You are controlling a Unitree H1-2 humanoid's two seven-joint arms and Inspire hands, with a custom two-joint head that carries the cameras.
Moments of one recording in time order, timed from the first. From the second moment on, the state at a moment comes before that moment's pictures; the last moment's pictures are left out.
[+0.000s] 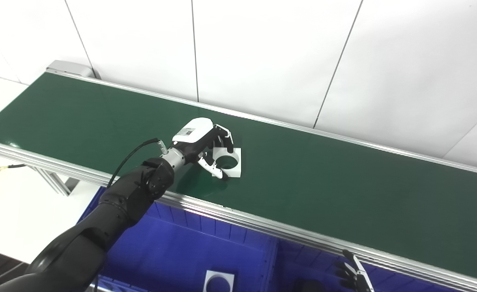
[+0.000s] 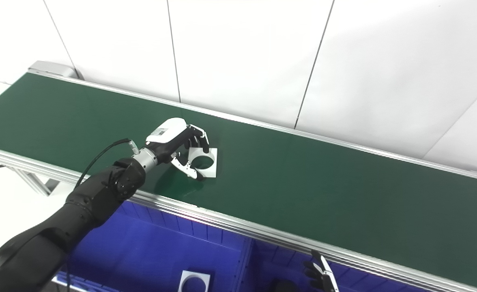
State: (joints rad) left arm -0.58 0.33 -0.35 0.80 0.62 -0.42 0.10; right arm 0.43 -0.09 0.17 -0.09 -0.43 -0.32 -0.16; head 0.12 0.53
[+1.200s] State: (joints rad) left arm -0.14 0.39 -0.21 0.11 0.34 -0.45 0.00; right arm 0.48 -0.03 0.17 -0.18 -0.52 -0.30 -0.17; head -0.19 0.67
